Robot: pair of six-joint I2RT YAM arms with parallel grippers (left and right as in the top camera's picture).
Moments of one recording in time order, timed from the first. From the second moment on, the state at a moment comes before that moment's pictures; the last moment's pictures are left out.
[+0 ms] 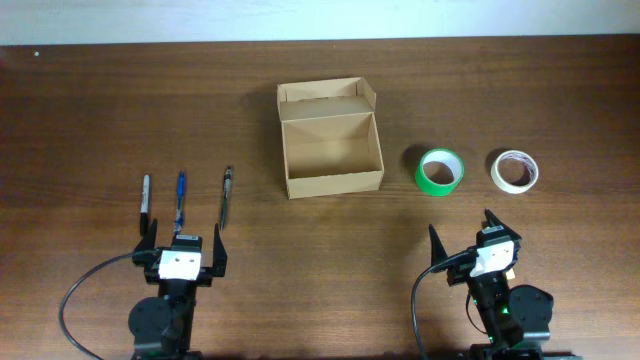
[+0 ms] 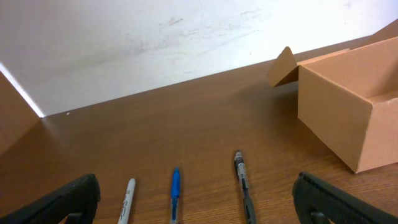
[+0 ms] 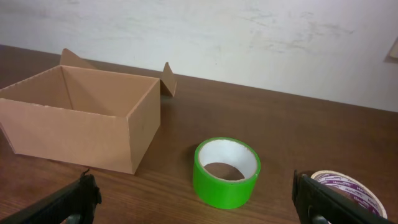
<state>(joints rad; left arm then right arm) 0.05 0.06 0.02 -0.08 0.04 0.24 -0.01 0.05 0.04 -0.11 -0.22 -0.11</state>
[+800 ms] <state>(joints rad) 0.05 0.06 0.02 -0.08 0.05 0.24 -0.01 0.05 0.04 -0.10 -0.22 -0.11</state>
